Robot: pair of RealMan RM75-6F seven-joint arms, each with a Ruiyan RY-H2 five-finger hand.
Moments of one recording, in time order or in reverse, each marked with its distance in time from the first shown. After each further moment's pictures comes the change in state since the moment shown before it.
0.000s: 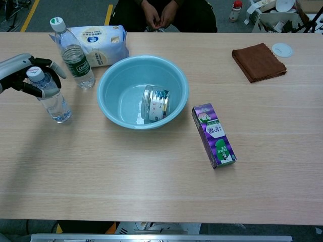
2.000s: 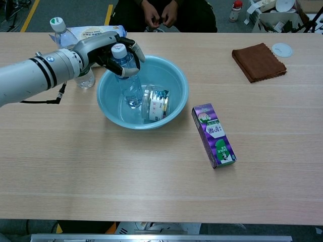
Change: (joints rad) left arm -0.301 -0.195 -0.180 0.019 -0.127 -0.199 0.010; right arm -0.021 -0.002 0.013 0.021 0.035 0.013 0.020
